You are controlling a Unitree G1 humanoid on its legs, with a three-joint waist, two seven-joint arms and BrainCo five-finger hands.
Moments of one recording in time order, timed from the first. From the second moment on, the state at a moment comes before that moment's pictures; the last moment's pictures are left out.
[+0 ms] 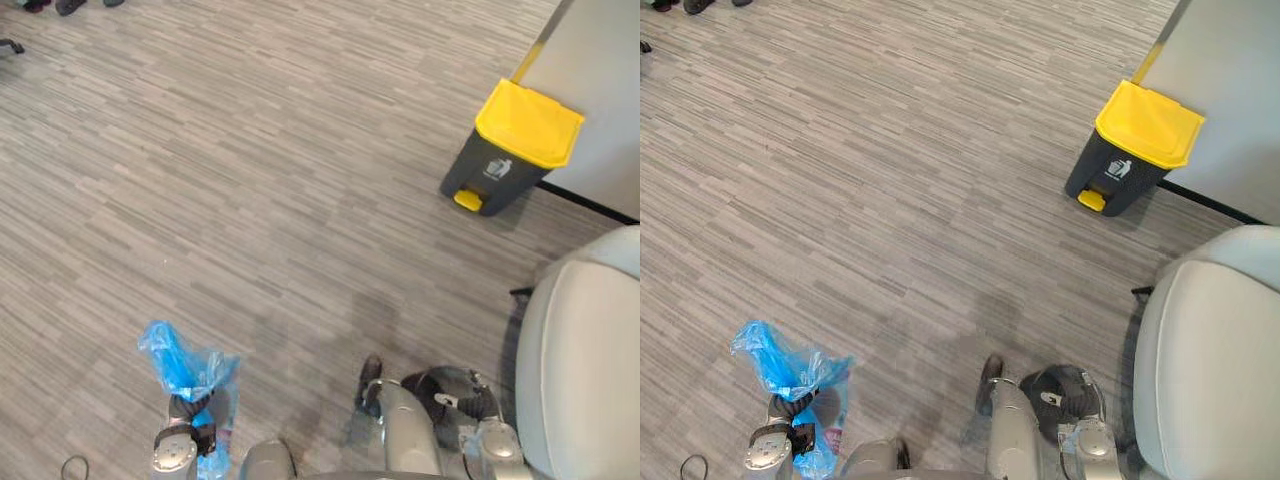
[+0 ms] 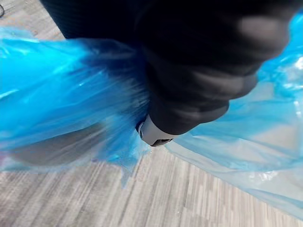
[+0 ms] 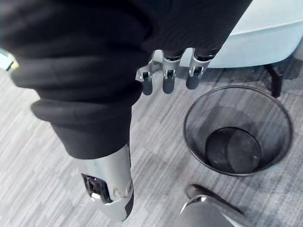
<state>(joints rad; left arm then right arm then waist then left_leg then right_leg) 0.21 0.16 0.19 0.55 0.01 -0.13 0.11 0.12 -0.15 -0.19 0.68 -0.16 -0.07 -0.15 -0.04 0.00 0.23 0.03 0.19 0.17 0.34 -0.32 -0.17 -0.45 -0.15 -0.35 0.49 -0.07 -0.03</state>
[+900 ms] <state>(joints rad) 0.17 0.18 0.13 0.52 0.01 -0.13 0.13 0.09 -0.08 -0.18 0.67 -0.17 -0.06 -0.17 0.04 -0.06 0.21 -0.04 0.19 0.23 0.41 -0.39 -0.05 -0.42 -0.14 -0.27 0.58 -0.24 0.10</state>
